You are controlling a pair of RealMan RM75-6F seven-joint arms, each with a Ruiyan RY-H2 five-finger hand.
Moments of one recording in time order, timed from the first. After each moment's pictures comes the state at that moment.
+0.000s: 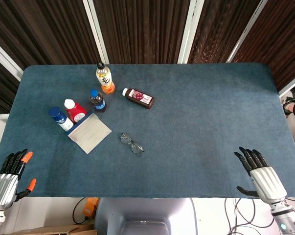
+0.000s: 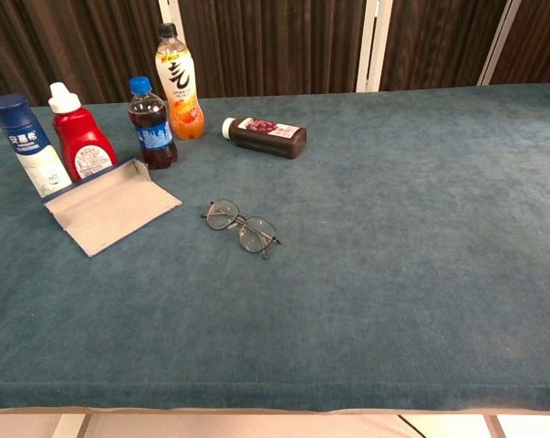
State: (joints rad) left arm -0.07 -1.17 0.03 -1.50 1.65 1.56 -0.08; right arm 0.11 -1.06 -0.06 -1.66 -1.66 1.41 -0.04
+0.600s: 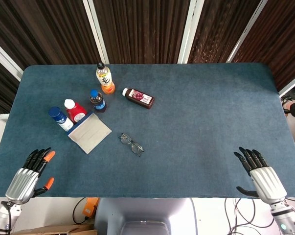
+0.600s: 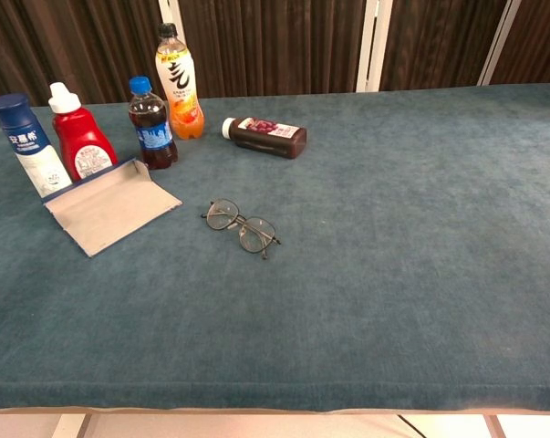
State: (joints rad) left arm -0.19 -1.23 0.03 -1.46 1.75 1.47 -0.13; right arm 0.11 -1.06 -0.06 -1.66 -1.66 1.41 -0.04
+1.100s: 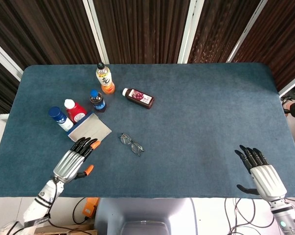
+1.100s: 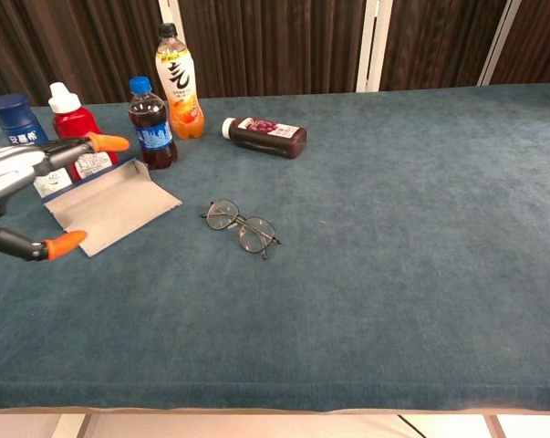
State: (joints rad) left arm -0.43 -1.41 -0.10 -1.55 1.63 1.15 0.08; right arm 0.12 -1.05 -0.05 -1.66 -1.64 1.39 -0.02
